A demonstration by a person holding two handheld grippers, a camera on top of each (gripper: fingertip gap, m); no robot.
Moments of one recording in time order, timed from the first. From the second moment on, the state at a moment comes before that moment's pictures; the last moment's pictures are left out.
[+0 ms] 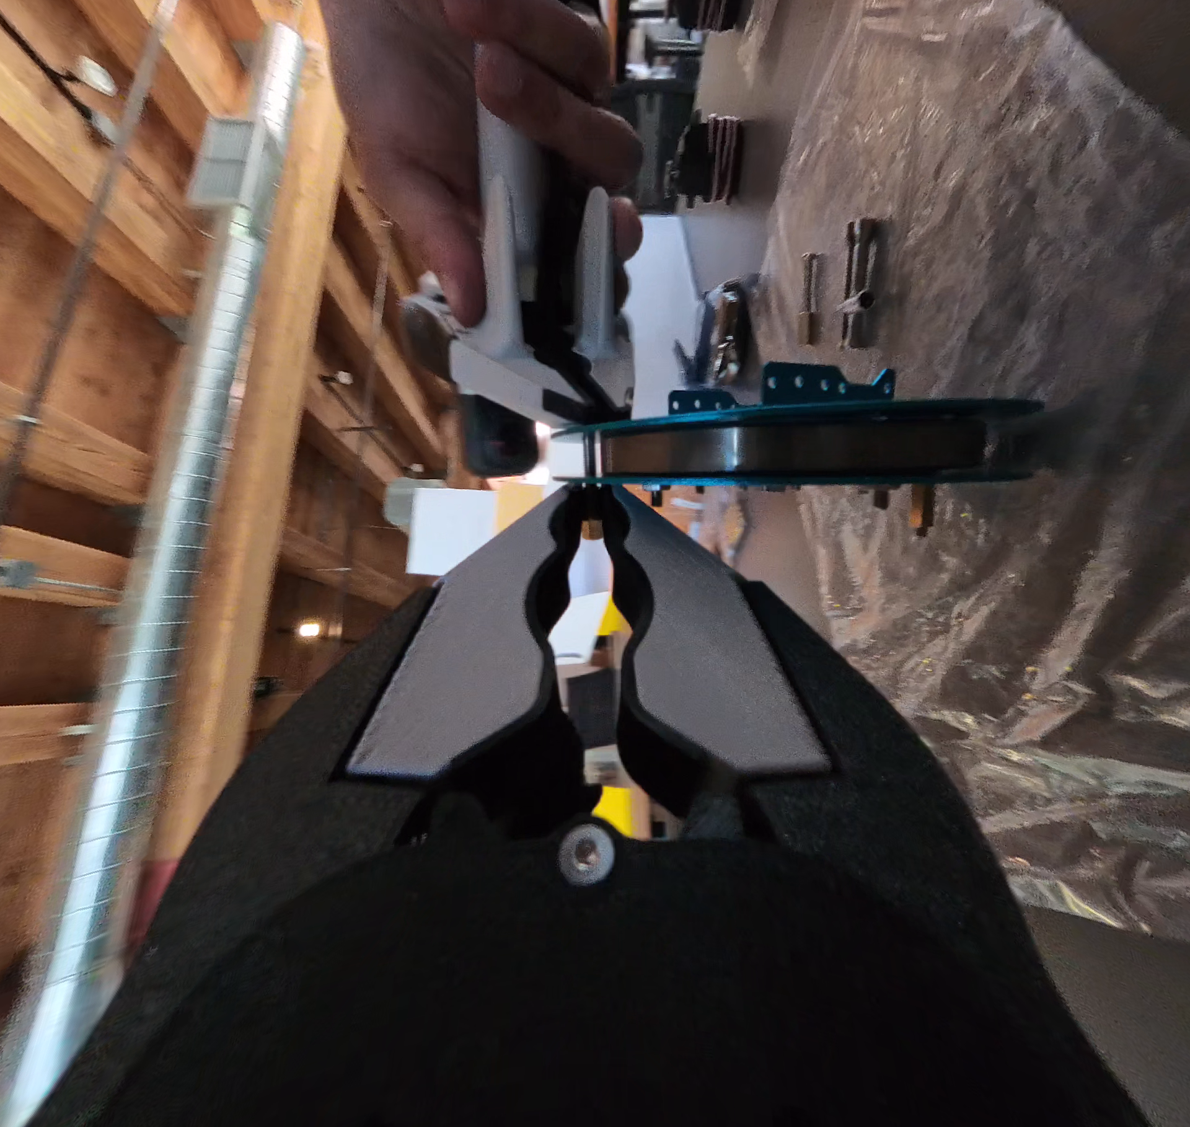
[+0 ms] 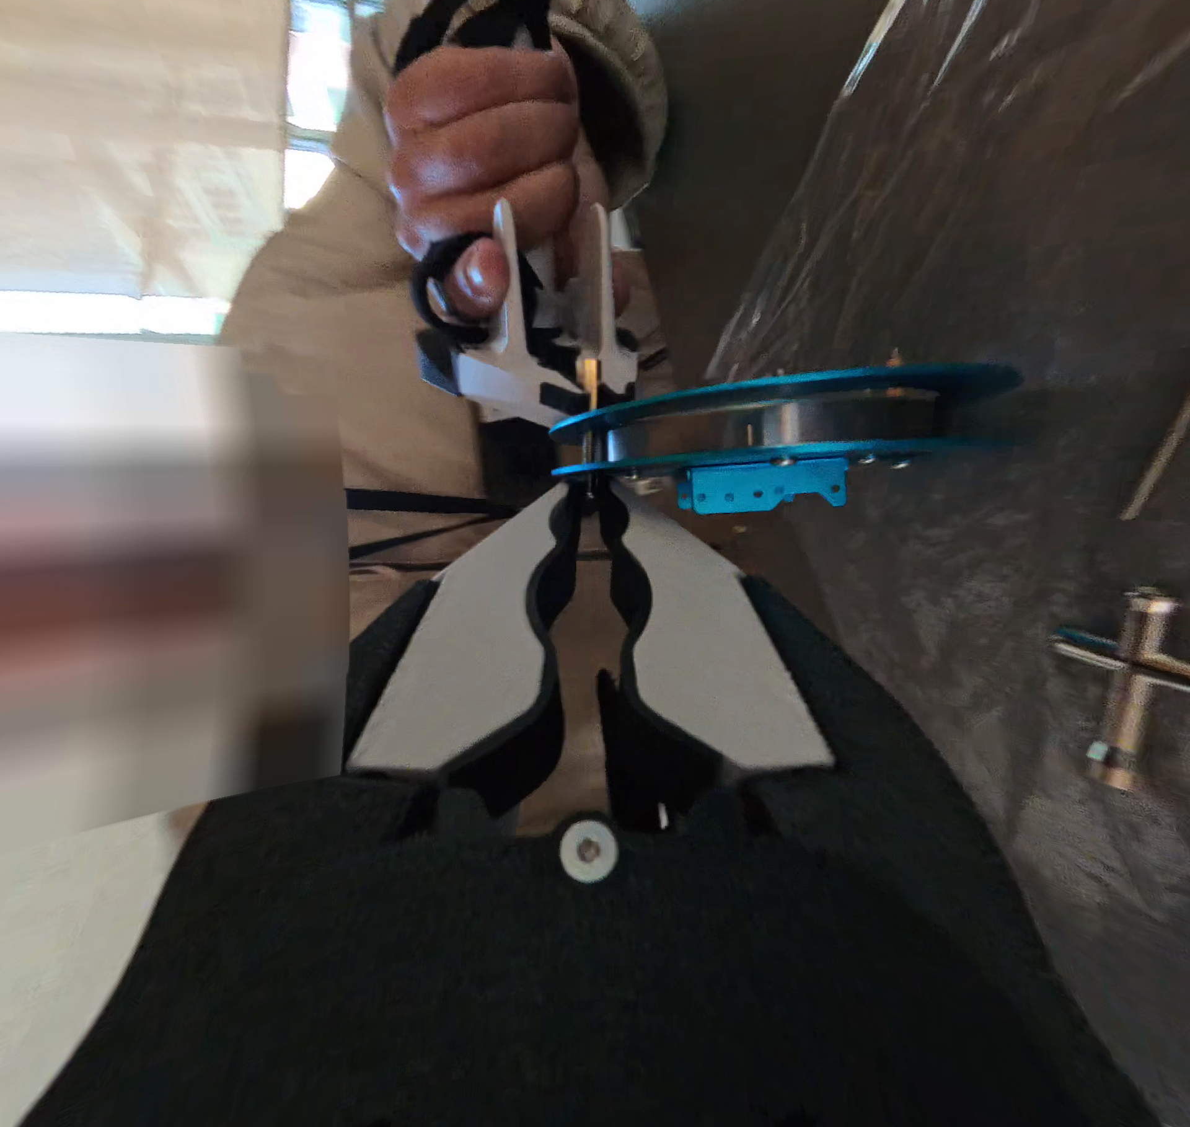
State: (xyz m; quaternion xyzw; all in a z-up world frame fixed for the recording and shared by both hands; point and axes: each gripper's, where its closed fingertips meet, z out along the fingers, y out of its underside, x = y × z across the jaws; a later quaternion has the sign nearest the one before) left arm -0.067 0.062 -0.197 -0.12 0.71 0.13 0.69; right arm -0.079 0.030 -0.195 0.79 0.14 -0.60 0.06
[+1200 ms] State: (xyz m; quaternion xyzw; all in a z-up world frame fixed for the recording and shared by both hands) left arm -0.083 0.053 -0.199 -0.58 0.66 -0.42 -0.21; right arm -0.060 0.062 -0.189 0.53 0.51 0.47 -0.49
